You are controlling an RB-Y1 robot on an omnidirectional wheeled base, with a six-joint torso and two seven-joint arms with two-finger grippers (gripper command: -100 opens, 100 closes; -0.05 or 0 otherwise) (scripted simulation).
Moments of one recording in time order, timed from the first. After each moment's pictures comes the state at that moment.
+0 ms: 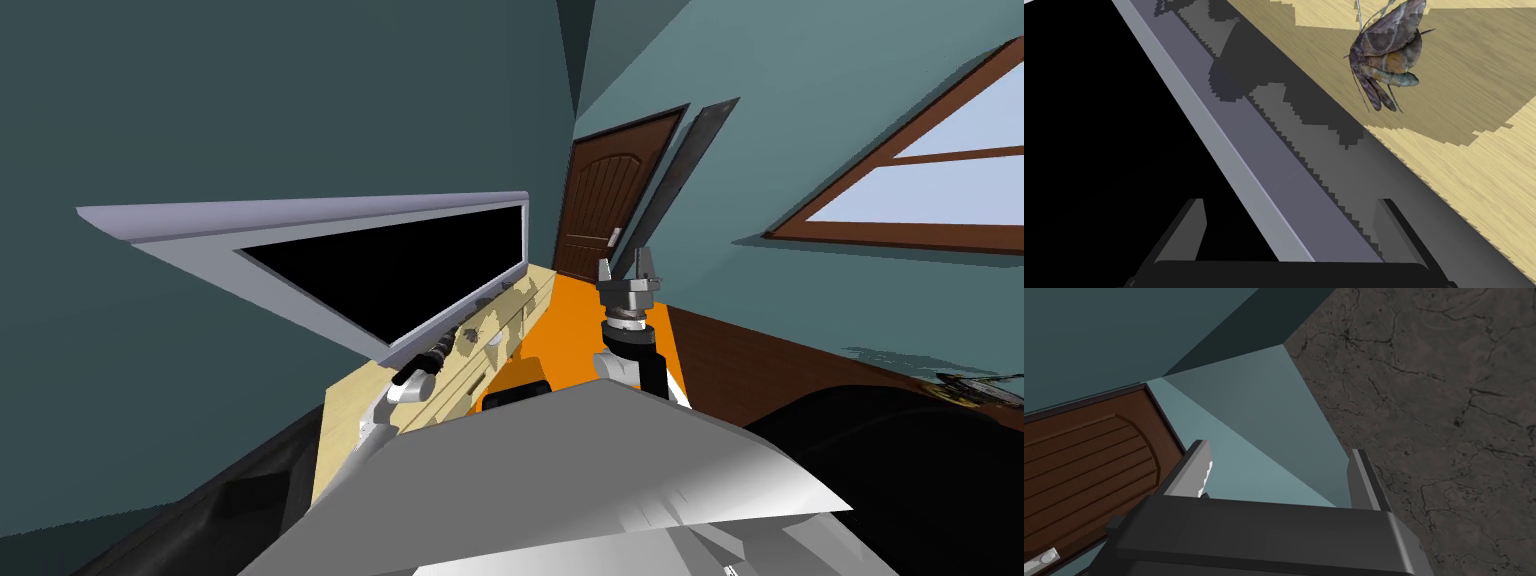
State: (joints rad) left arm 0.14 0.50 -0.20 -1.64 0.50 0.31 -0.47; right arm 0.54 -0.04 -0.07 -2.37 -0.05 -0.62 -0.11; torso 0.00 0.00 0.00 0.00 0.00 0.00
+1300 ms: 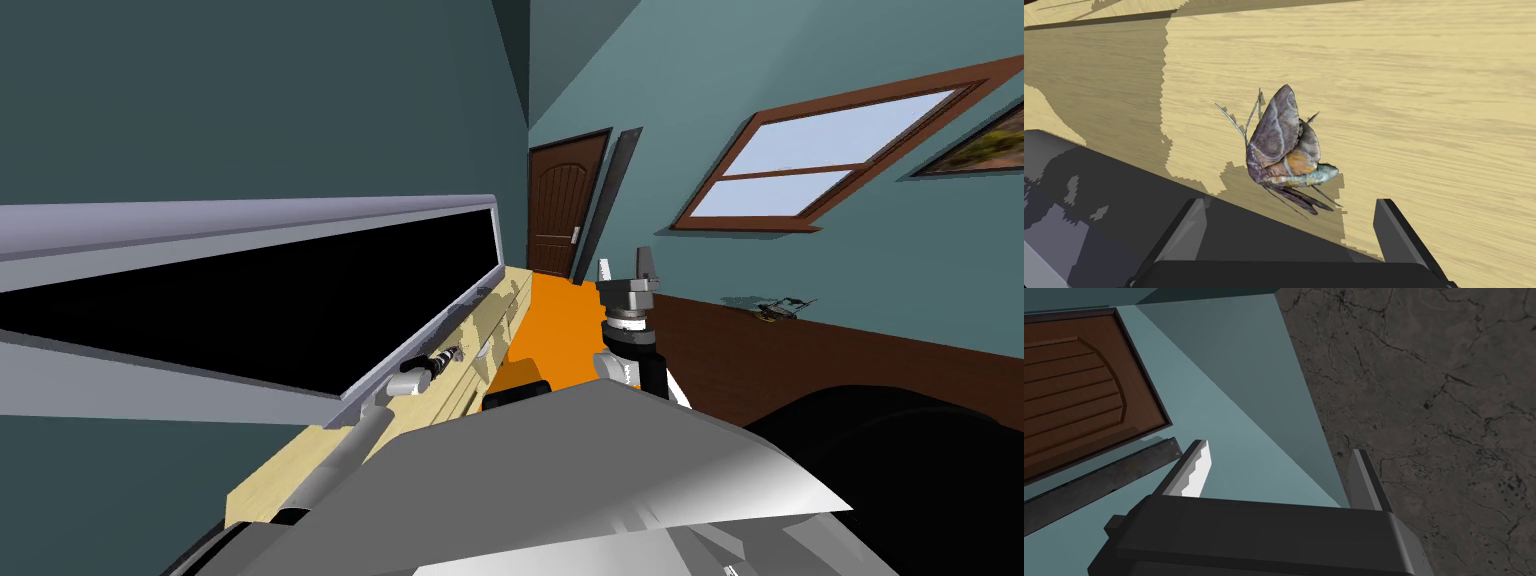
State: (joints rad) left arm -0.03 0.62 -0.34 -1.34 0.61 0.60 -0.61; right arm 0.54 -0.04 -0.07 -2.37 -0.05 -0.62 -0.11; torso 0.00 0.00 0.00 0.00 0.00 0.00
